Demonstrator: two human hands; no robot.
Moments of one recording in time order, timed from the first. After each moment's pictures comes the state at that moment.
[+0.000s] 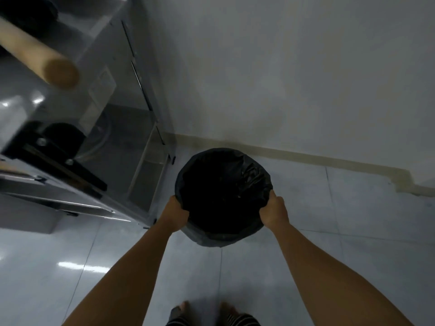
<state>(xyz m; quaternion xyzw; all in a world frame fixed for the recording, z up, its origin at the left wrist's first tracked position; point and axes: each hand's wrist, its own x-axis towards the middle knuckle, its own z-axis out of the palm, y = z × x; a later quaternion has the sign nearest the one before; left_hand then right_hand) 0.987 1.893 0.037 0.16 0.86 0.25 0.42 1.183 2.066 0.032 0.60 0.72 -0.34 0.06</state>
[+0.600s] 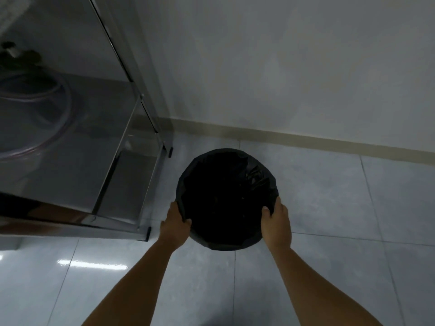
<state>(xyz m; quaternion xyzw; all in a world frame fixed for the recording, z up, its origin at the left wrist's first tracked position) 0.942 1.906 -0.178 0.17 0.86 0.23 0.42 1.140 2.067 -0.165 0.64 0.67 -0.37 -0.05</state>
